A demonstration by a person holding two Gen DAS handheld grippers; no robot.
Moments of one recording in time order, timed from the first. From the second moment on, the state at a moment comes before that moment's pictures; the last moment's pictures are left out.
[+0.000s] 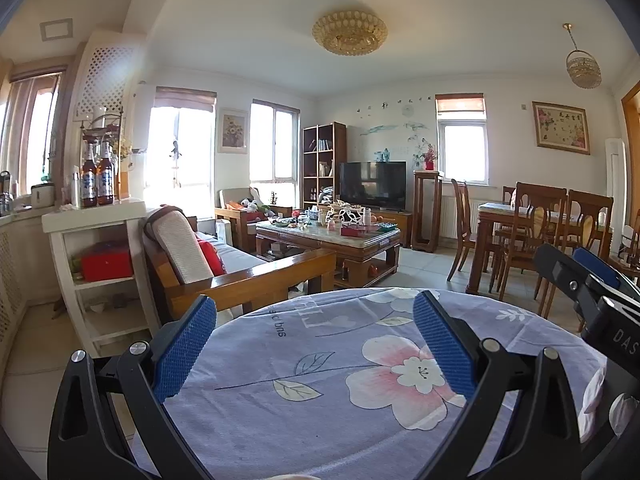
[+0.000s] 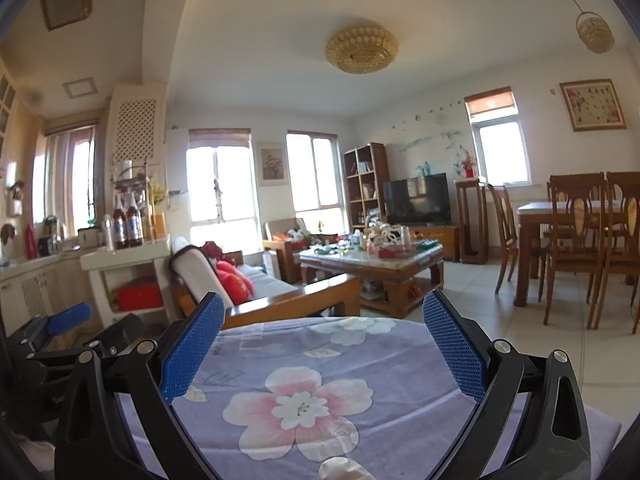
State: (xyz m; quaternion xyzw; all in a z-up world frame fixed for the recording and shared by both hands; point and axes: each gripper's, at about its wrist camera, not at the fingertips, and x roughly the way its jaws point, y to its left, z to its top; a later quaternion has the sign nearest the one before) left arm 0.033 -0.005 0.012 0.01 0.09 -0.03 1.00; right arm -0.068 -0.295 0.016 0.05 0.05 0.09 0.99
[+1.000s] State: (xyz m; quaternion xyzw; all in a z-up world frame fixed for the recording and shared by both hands) left arm 0.029 -0.006 0.013 0.02 0.08 -0.04 1.00; right arm -0.062 -0.291 0.010 0.06 0.05 0.08 0.99
